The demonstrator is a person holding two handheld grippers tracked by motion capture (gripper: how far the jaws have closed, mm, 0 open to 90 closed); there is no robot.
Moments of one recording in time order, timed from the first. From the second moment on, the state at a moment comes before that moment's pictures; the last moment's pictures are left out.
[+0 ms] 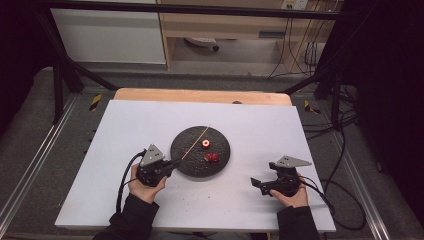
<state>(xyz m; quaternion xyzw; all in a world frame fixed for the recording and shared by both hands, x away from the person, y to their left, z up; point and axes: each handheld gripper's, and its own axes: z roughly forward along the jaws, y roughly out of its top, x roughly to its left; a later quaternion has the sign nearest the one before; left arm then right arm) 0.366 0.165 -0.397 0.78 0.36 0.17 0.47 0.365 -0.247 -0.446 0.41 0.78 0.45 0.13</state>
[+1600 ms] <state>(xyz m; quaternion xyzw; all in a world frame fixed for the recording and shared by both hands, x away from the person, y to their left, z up) 0.433 0.117 -0.435 0.81 0.42 0.18 0.36 0.362 -0.250 -0.450 0.41 0.79 0.44 0.14</state>
